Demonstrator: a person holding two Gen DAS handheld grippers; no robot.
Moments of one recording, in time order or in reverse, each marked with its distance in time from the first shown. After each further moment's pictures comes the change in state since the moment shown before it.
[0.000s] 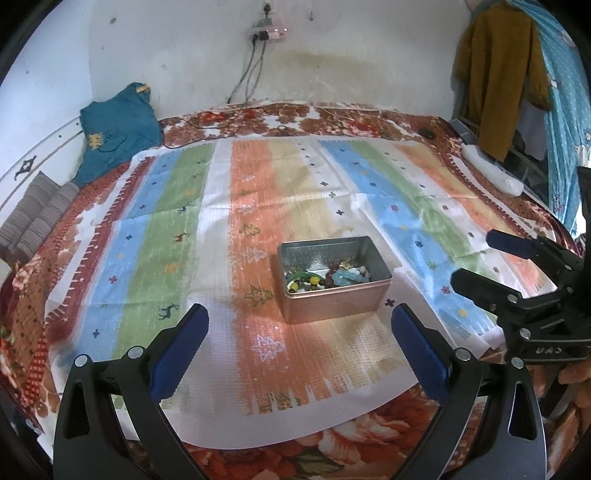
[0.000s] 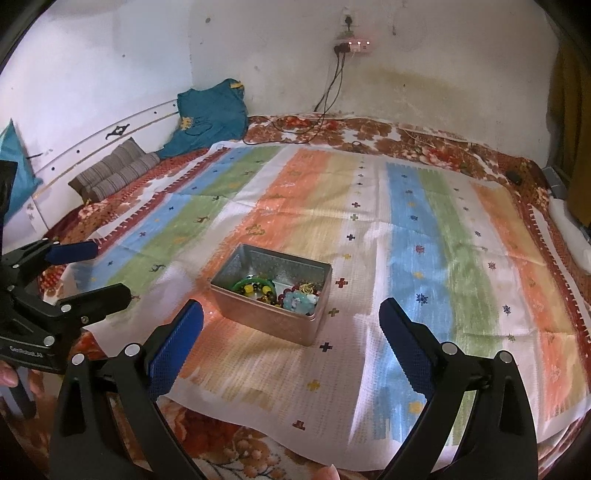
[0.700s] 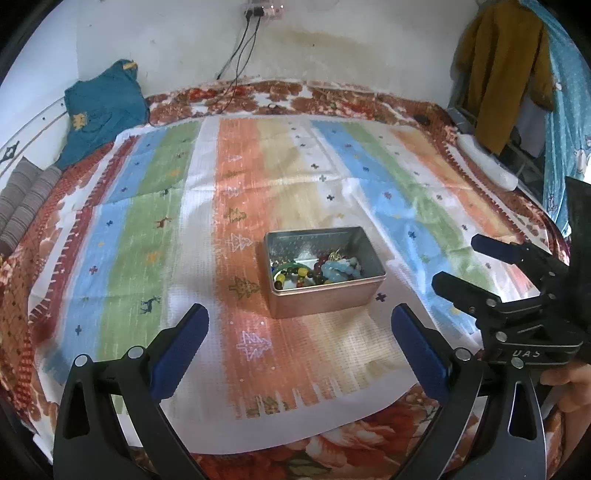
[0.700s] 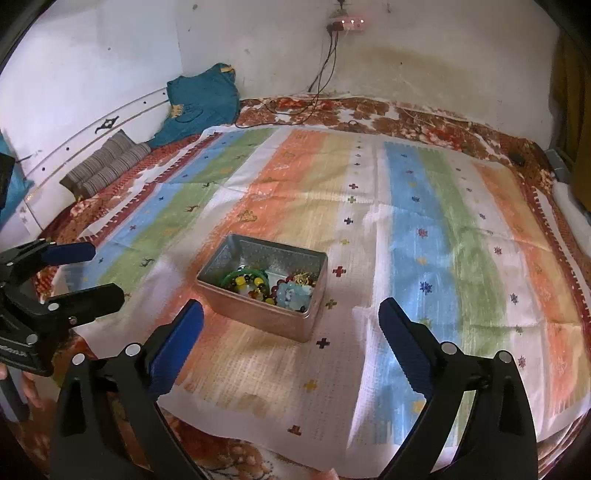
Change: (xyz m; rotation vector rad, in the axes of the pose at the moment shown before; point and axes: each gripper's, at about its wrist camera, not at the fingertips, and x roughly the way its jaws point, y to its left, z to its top) left arm 0.021 0.003 0.015 -0.010 0.086 -0.069; right arm 0.025 -0.008 0.005 0.038 0.079 -0.006
